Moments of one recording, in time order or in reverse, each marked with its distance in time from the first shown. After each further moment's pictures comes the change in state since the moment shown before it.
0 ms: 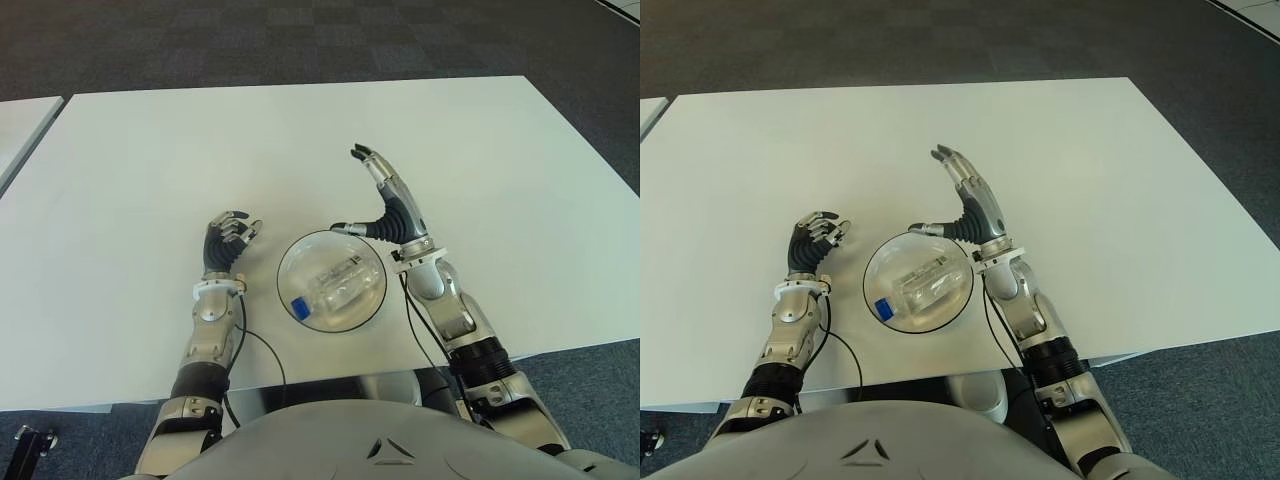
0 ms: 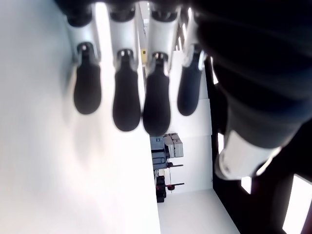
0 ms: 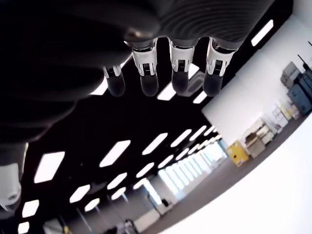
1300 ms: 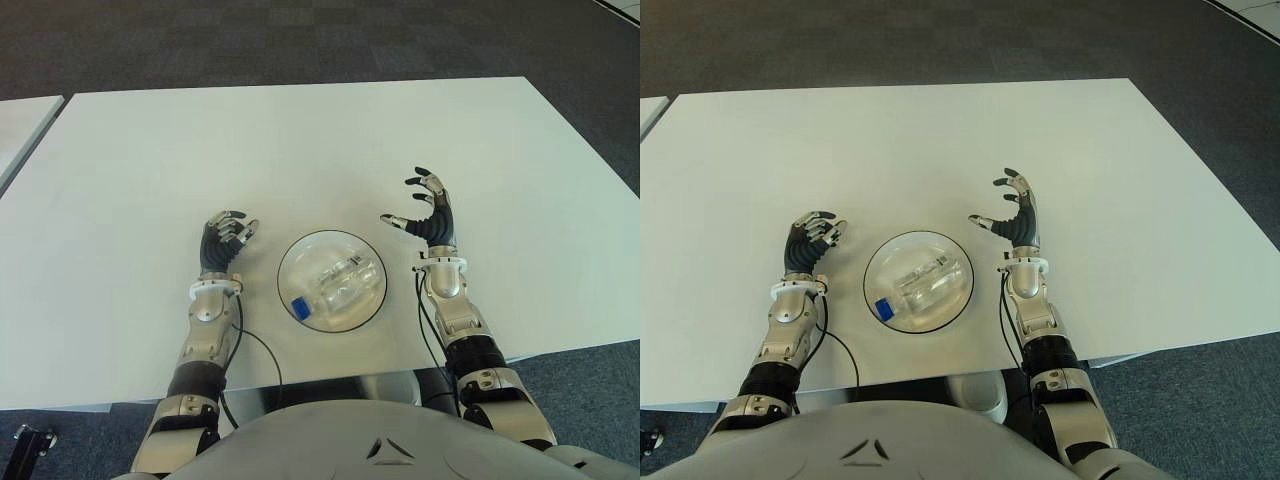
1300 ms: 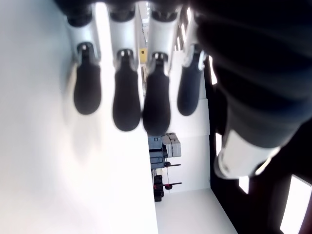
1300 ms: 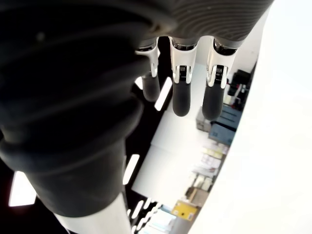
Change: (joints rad) left arm -0.009 0.016 0.003 0.026 -0.027 -0.023 -0.018; right arm -0.054 0.054 -0.195 0.416 0.259 -0.075 -0.061
